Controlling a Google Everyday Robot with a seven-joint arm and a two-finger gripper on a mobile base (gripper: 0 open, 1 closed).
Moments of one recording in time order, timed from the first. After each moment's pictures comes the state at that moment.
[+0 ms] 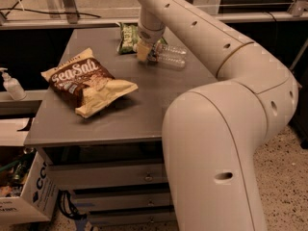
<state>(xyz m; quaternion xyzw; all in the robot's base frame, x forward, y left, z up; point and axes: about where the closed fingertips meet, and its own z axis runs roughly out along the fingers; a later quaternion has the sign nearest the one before) 0.812 0.003 0.837 -0.51 0.83 -0.05 0.23</state>
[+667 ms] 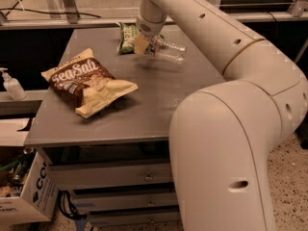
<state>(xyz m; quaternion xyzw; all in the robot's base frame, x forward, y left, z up) 0.799 0.012 0.868 -0.54 0.80 -0.04 0.25</state>
